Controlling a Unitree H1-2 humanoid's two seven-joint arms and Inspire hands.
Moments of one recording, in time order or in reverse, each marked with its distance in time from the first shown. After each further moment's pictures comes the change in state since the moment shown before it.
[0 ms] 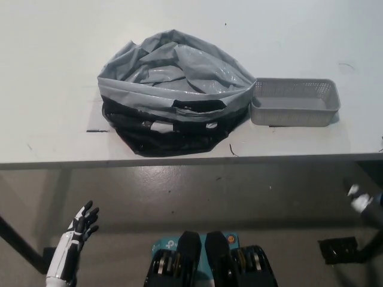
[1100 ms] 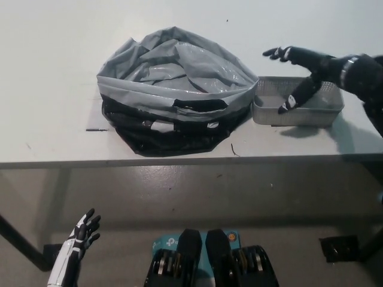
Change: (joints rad) left_arm 0.022 -0.001 -0.005 0.004 -0.002 0.000 -0.010; right_arm -1.003 -0.236 0.712 0.783 -0.161 0.577 0.618
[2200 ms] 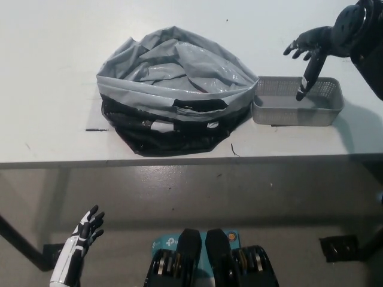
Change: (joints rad) left_arm -0.011 0.002 -0.011 -0.003 0.000 -0.020 -0.006; right_arm -0.220 0.052 0.073 0.321 -0.127 0.103 0.224
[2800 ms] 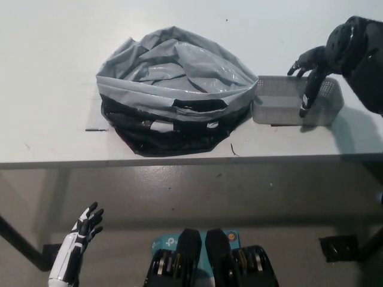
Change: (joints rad) left_arm -0.009 0.009 0.000 0.000 0.000 0.000 -0.002; right_arm 0.007 0.059 0.035 0.155 -0.067 -0.078 -0.025
